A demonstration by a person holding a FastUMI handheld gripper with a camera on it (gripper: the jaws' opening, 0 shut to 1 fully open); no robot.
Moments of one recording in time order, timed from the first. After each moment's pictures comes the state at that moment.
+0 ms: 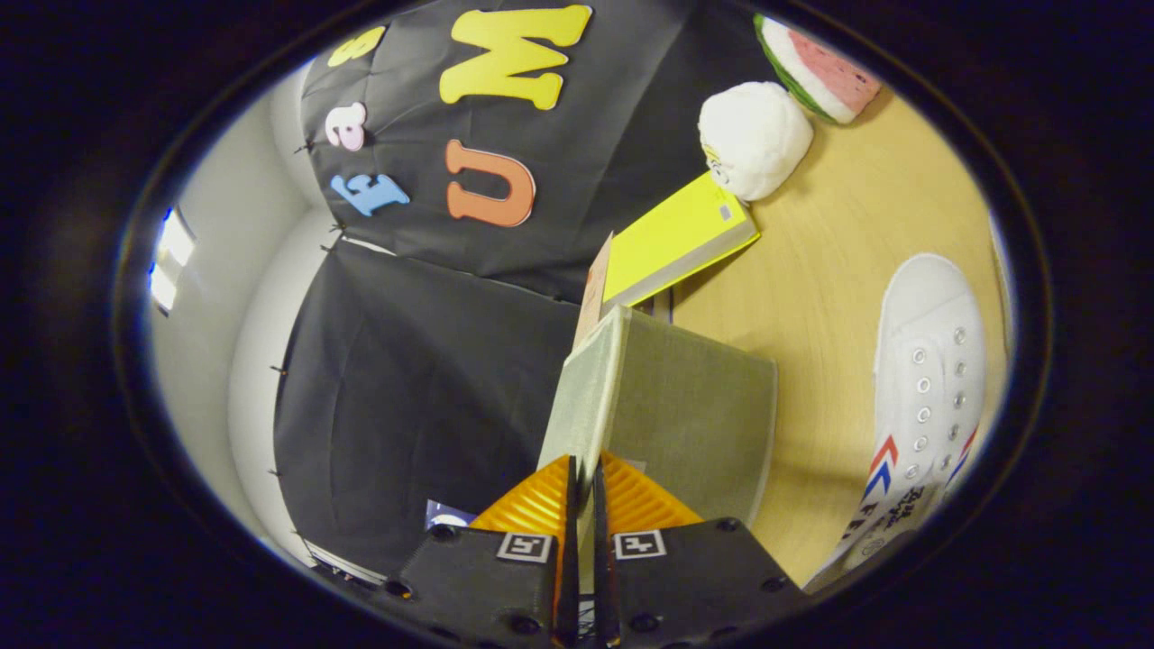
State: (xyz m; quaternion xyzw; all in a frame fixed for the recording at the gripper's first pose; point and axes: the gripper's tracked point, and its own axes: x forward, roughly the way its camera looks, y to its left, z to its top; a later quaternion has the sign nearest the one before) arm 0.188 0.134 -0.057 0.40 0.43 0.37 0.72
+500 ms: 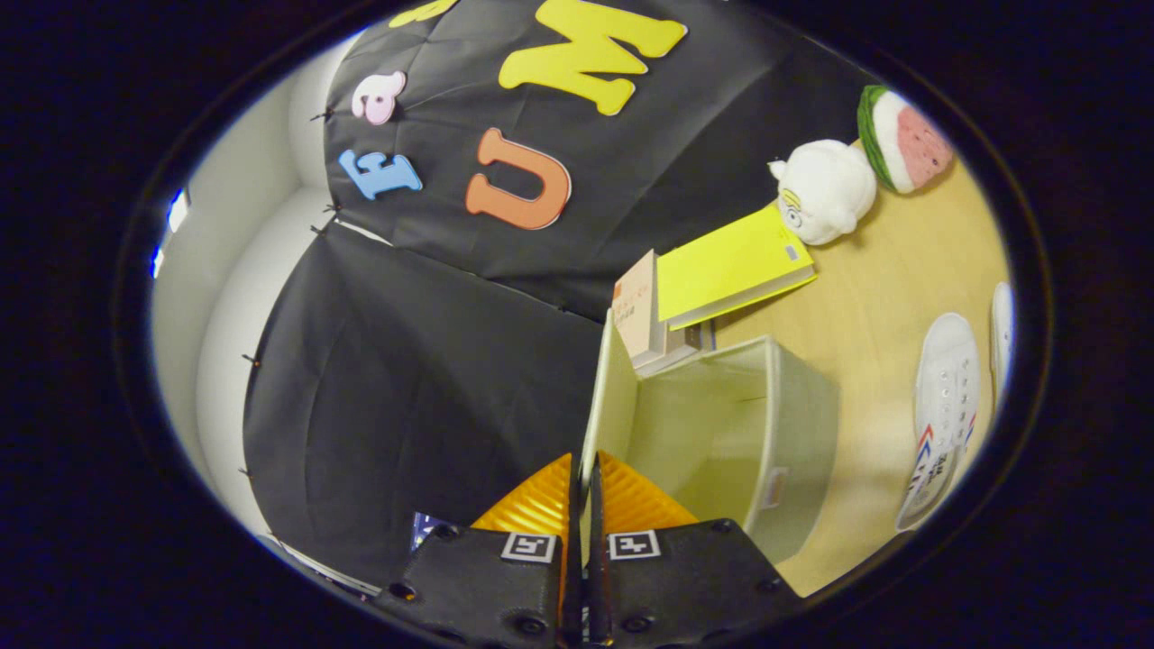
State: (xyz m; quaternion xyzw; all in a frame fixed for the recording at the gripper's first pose) arm 0.177 0.230 0.069 0.36 0.42 0.34 0.76
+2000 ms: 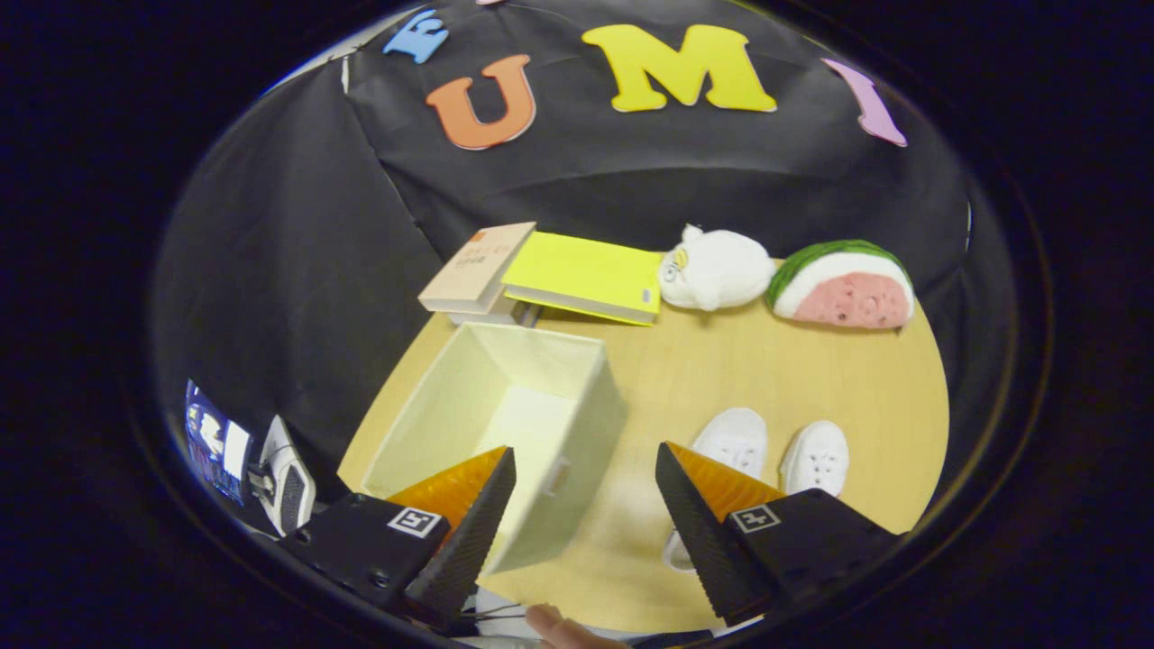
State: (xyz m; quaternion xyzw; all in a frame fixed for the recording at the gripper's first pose) arm 0.183 0.084 -0.029 0.00 0.48 0.12 0.87
